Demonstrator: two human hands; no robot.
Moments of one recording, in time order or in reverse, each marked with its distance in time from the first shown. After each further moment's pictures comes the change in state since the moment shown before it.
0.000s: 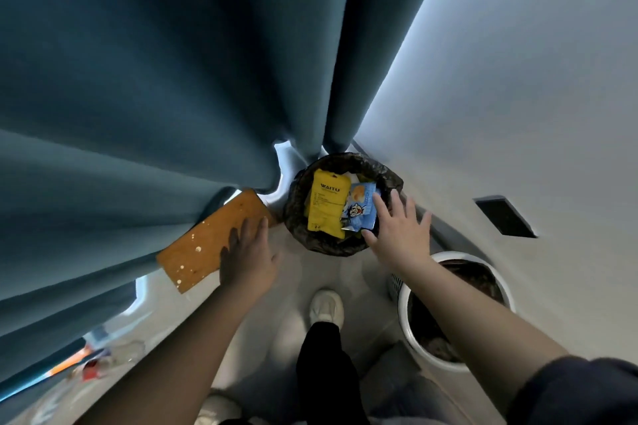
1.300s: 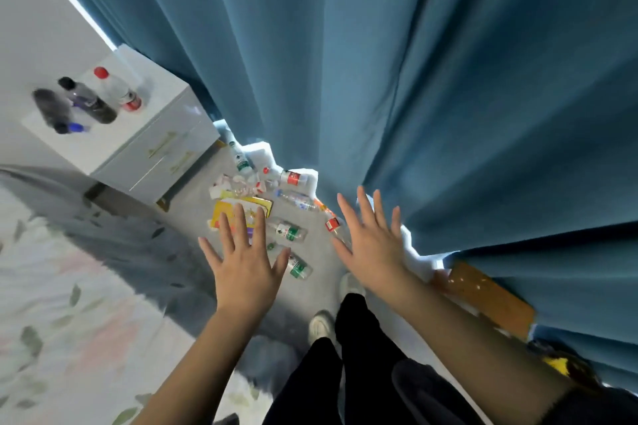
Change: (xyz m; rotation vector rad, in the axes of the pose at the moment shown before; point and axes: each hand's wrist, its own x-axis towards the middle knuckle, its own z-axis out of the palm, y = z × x) left_hand -0.645 -0.472 0.164 -0.611 0.608 -1.095; right_hand -0.600 -0.568 0.073 -0.549 0.243 -1.385
